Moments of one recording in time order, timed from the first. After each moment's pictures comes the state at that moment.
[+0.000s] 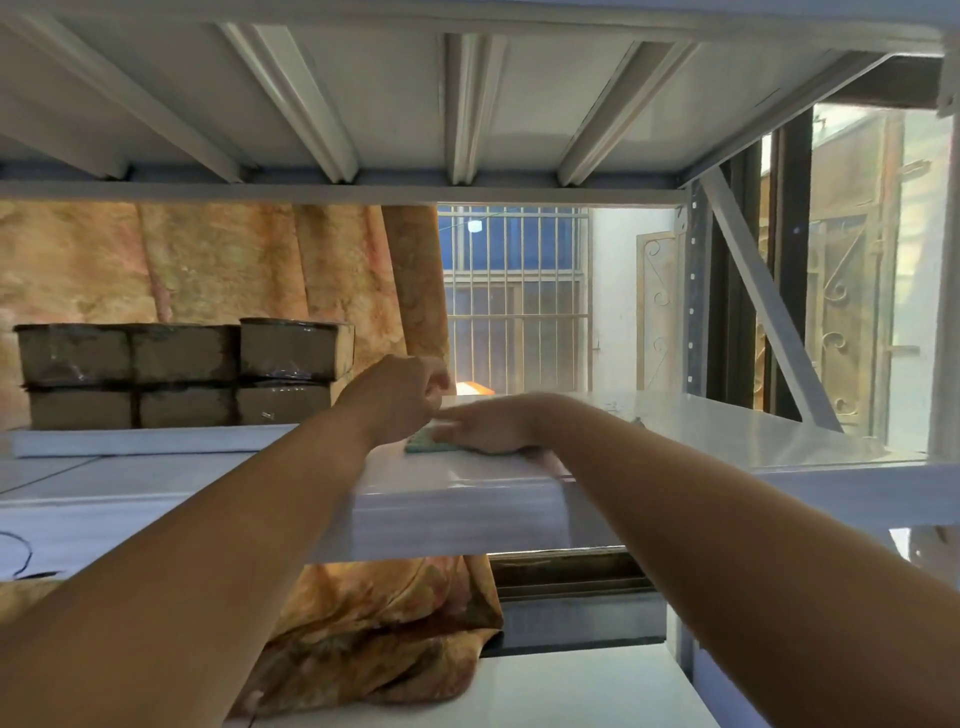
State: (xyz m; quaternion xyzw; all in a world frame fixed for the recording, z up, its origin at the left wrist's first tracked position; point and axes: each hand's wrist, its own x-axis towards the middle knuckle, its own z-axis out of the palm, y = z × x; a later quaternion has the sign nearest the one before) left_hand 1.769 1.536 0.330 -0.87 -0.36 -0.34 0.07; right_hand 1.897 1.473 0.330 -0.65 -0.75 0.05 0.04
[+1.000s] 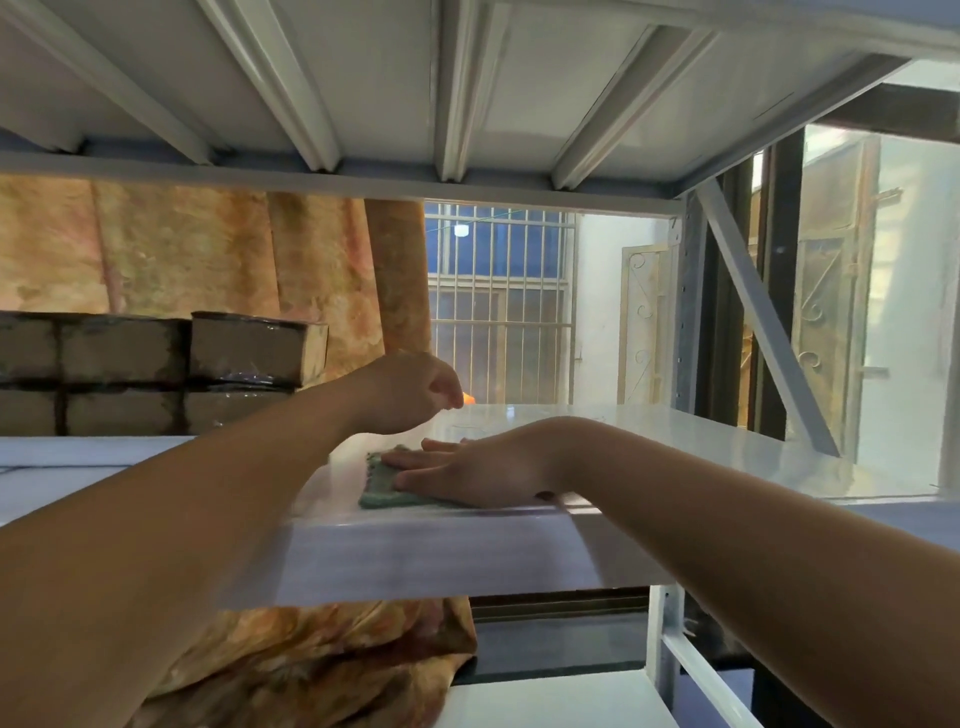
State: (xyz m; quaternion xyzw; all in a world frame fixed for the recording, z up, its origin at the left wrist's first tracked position) left_hand 1.792 1.544 0.349 -0.92 -0.31 -0.25 0.00; right_hand 1.891 1.442 0.330 -0.61 -0.78 0.12 -0.02
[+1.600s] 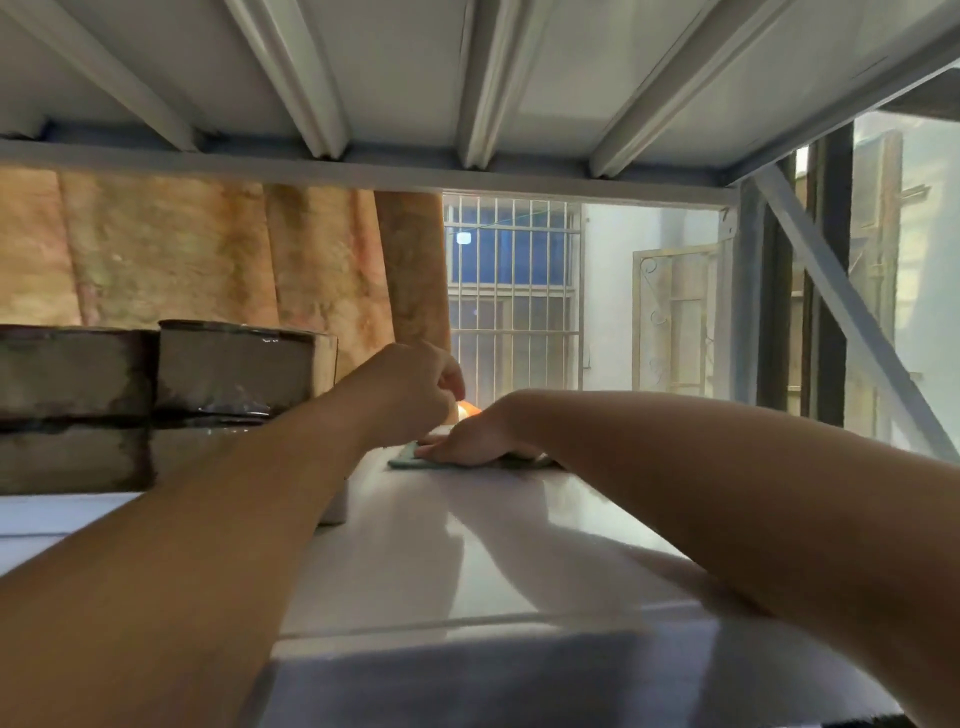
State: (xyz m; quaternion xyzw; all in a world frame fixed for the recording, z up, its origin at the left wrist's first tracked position) left_hand 1.784 1.597 0.358 -0.88 -0.34 -0.32 0.01; right_hand 1.907 1.600 0.339 -0.76 -0.62 0.18 0.01
